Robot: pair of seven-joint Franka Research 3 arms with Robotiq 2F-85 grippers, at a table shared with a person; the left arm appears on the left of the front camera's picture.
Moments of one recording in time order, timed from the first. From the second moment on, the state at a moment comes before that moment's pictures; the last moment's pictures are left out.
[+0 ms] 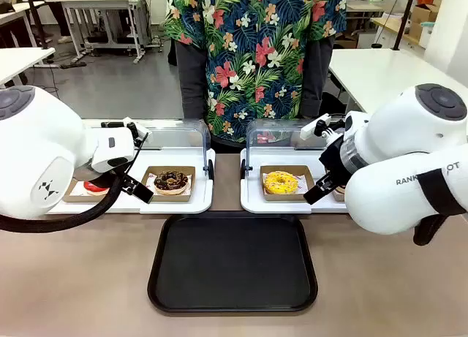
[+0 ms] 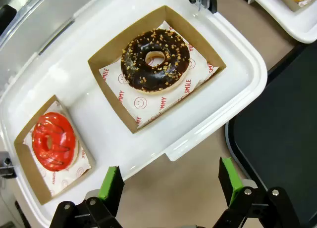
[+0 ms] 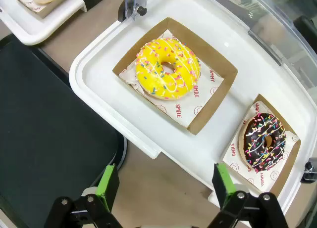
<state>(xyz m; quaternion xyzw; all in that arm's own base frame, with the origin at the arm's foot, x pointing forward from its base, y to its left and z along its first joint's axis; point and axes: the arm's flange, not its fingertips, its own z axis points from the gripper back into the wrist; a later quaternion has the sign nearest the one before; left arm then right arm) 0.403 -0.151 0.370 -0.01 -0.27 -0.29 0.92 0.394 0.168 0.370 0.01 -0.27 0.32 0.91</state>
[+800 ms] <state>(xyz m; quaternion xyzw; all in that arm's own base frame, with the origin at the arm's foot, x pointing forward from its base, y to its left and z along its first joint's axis) 0.403 -0.151 0.370 -0.01 -0.27 -0.29 0.92 0.394 0.168 0.370 0.01 -0.27 0.32 0.91</state>
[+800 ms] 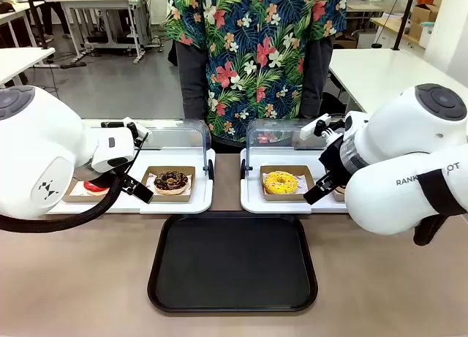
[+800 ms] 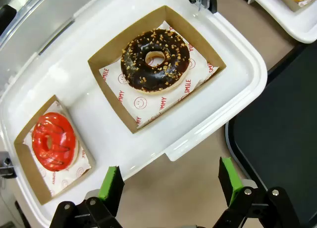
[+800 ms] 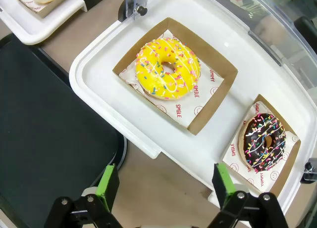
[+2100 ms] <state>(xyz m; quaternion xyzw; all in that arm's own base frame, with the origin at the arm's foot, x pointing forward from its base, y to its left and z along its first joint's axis) 0.441 0.040 0.484 -0.23 -0.27 -0.48 0.80 0.395 -0.074 0.520 0.22 -0.33 0.36 0.84</state>
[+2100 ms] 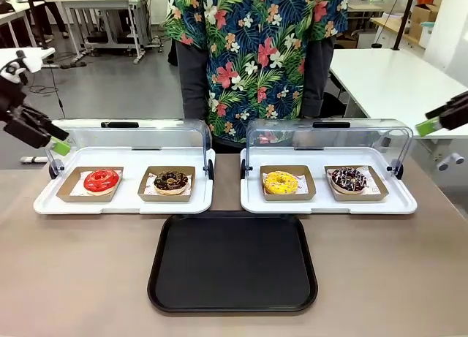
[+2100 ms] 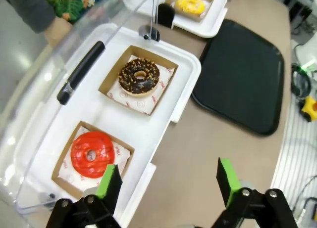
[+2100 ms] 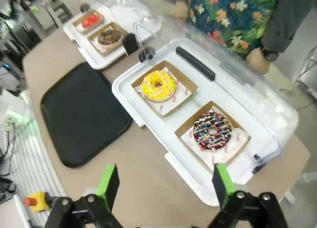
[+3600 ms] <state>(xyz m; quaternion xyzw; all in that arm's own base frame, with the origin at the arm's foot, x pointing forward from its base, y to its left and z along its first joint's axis) 0.466 0.088 0.487 -0.30 -0.41 -0.50 0.70 0.359 -0.194 0.478 0.31 -0.42 0.37 0.77</state>
